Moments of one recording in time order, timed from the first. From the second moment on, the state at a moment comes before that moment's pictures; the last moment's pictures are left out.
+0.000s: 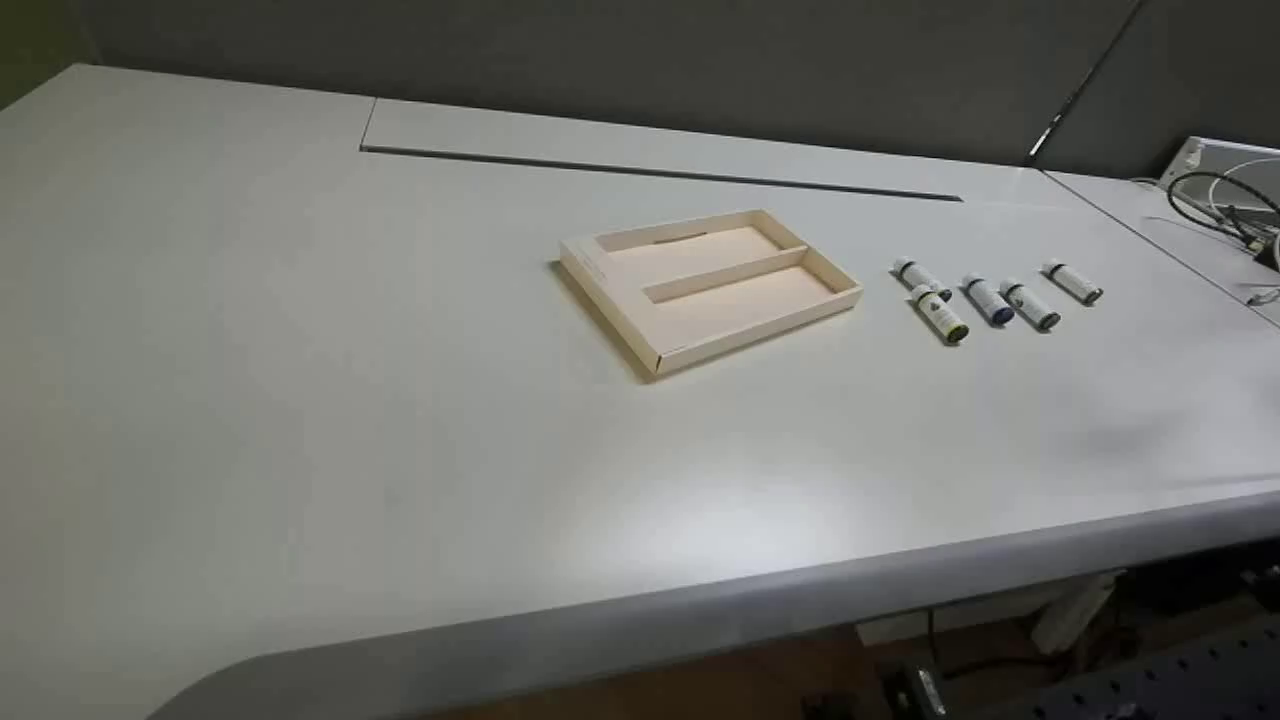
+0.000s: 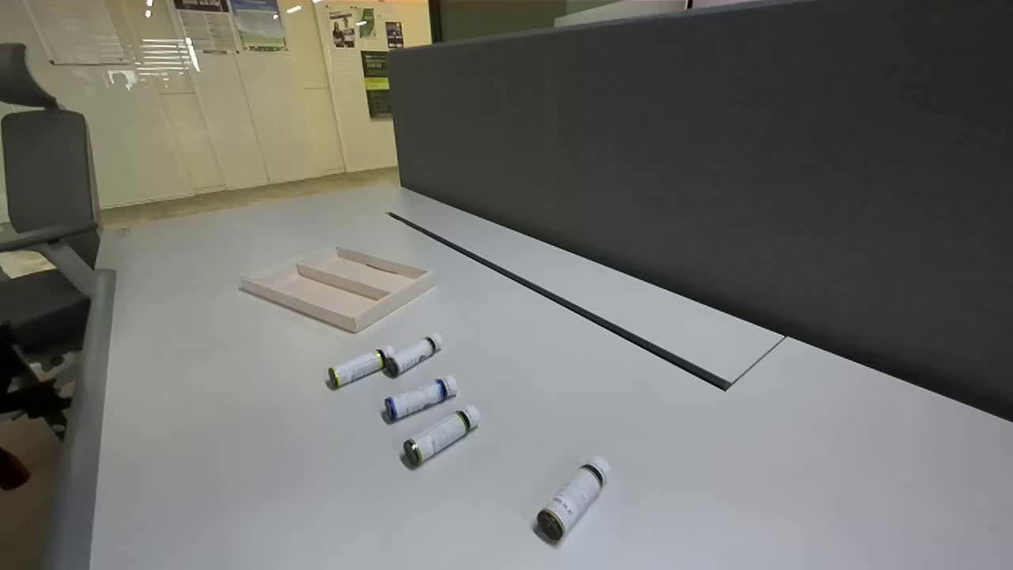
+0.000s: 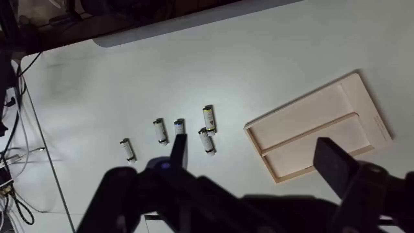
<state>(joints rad) -0.02 -0.24 0.31 -1.95 -0.12 1.54 0.50</state>
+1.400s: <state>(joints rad) -0.02 0.05 0.07 -1.92 -0.09 1.80 0.14</state>
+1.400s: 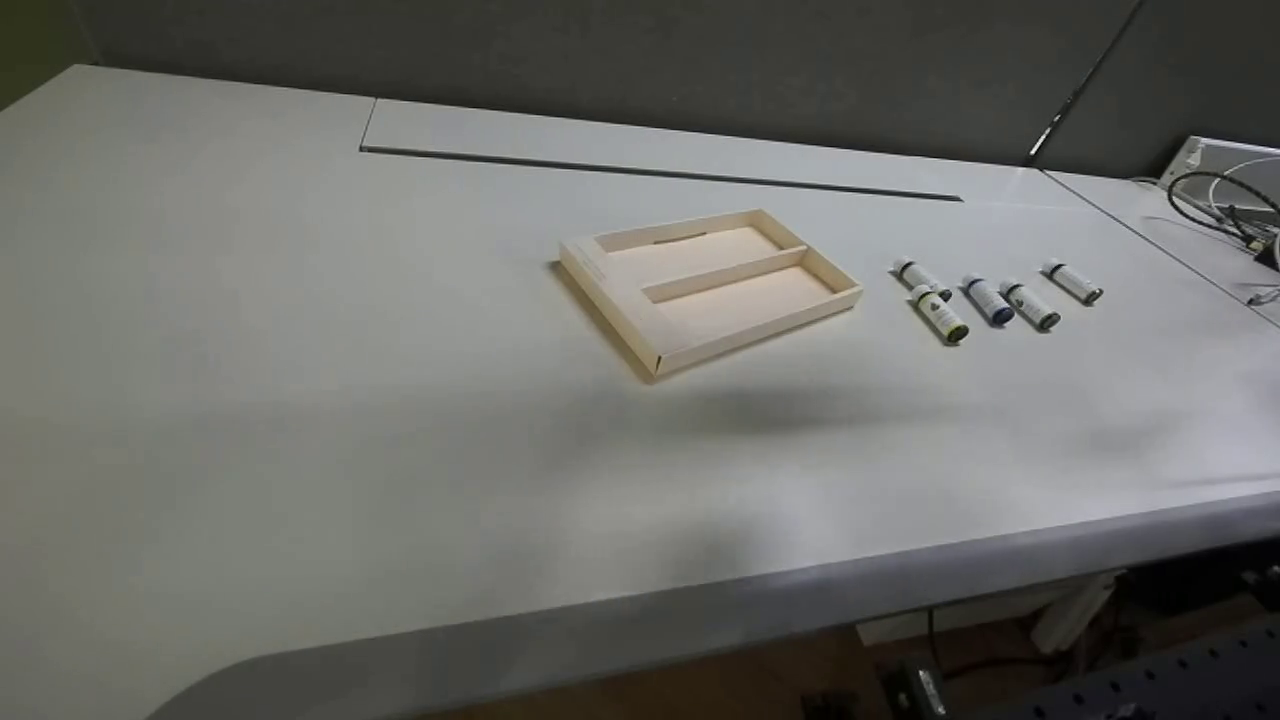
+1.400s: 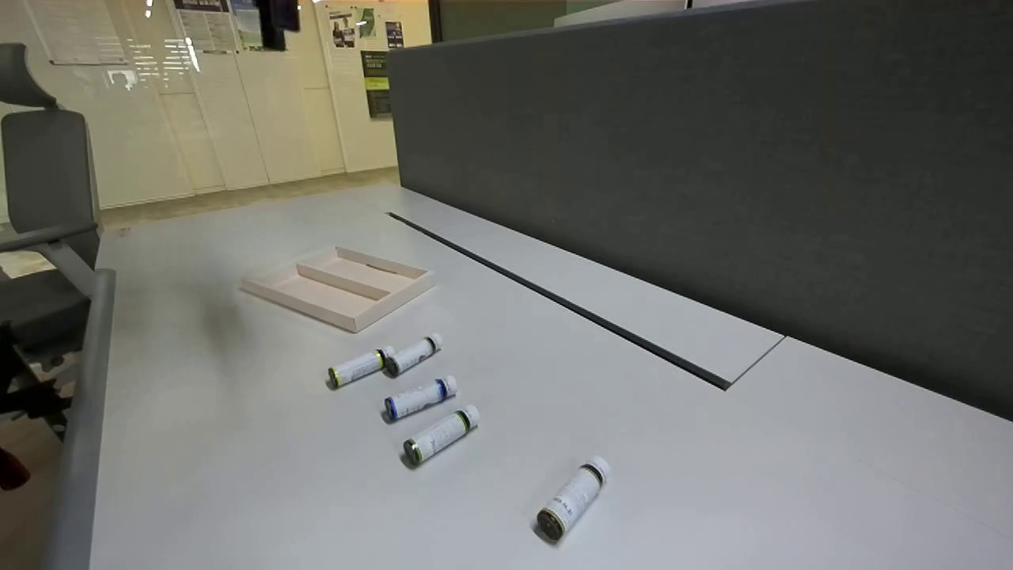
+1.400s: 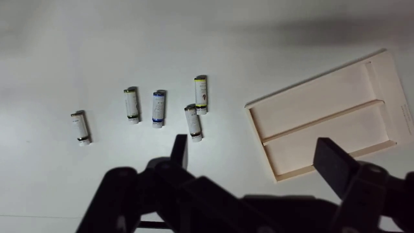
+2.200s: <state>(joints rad) -0.02 0.19 0.03 -1.83 -0.08 1.79 -0.01</state>
